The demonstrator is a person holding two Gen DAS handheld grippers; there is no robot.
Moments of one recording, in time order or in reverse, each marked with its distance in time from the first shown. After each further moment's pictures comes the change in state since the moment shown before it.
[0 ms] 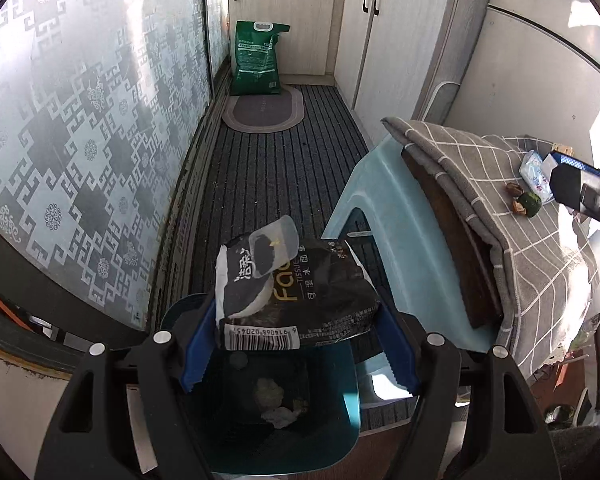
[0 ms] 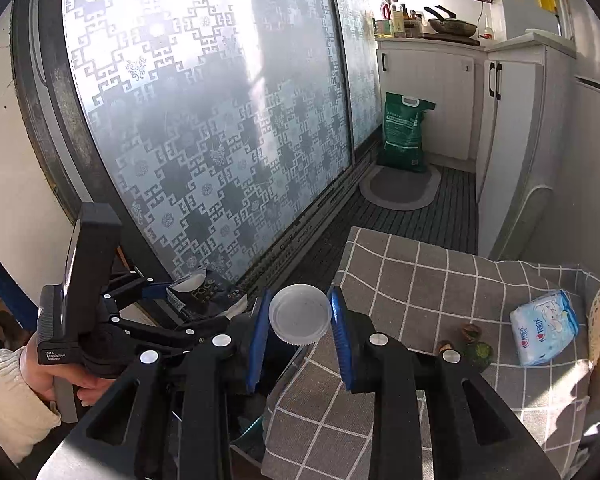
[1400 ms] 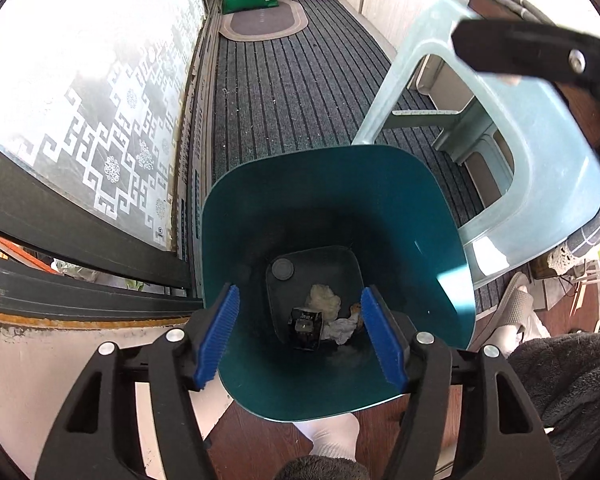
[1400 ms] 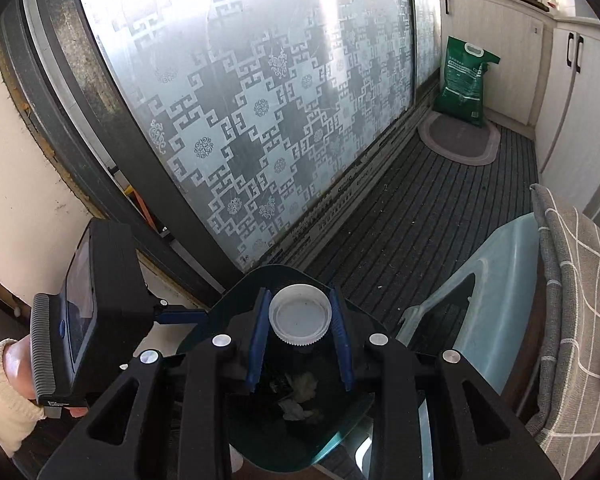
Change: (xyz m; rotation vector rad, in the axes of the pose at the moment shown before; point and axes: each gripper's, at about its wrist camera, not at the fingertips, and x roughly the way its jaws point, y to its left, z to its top) left arm 0.042 0.071 -0.073 0.080 0.271 0.016; right arm 0.132 0.092 -0.011 -0.058 0.245 0.097
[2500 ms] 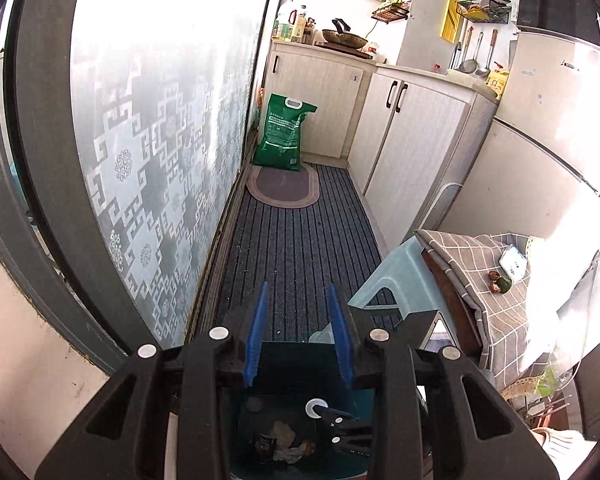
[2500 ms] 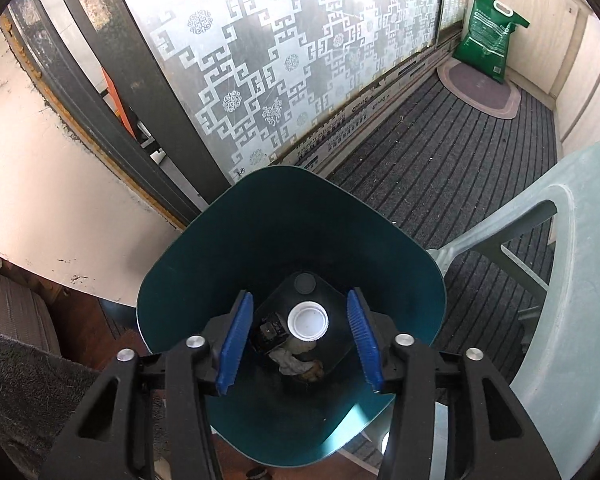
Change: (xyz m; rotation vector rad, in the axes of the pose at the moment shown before) left arm -0.163 0.025 0.023 -0.219 -0.587 -0.071; right arm 0.077 0.016 -0.049 -0.065 0.231 -0.034
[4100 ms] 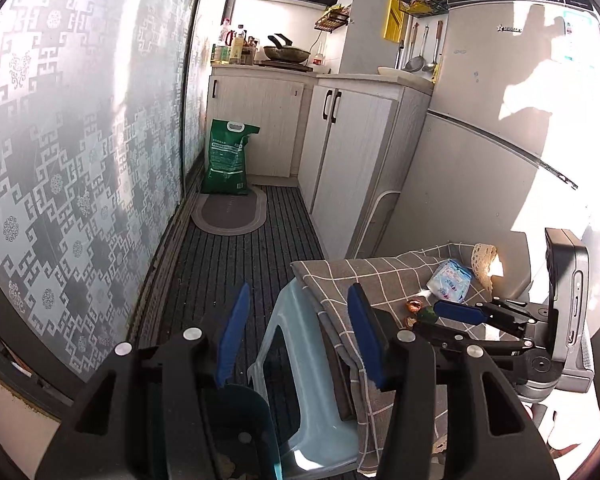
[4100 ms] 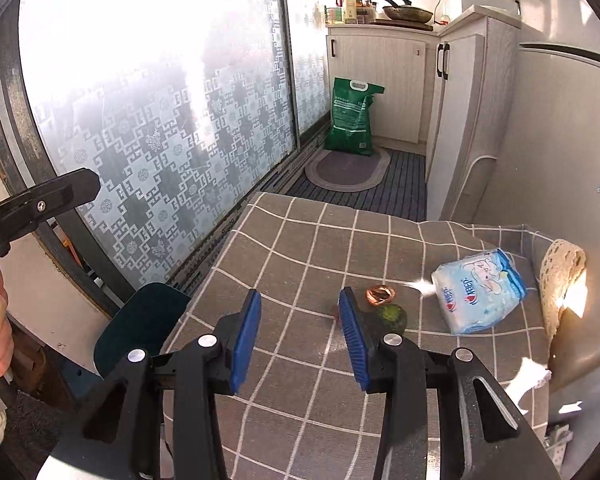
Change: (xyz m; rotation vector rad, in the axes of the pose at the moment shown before) left arm 0.033 -0.155 0.013 0.107 -0.056 -0.093; right arm -0.203 -0.158 -0.072 0.233 -0.421 -0.233
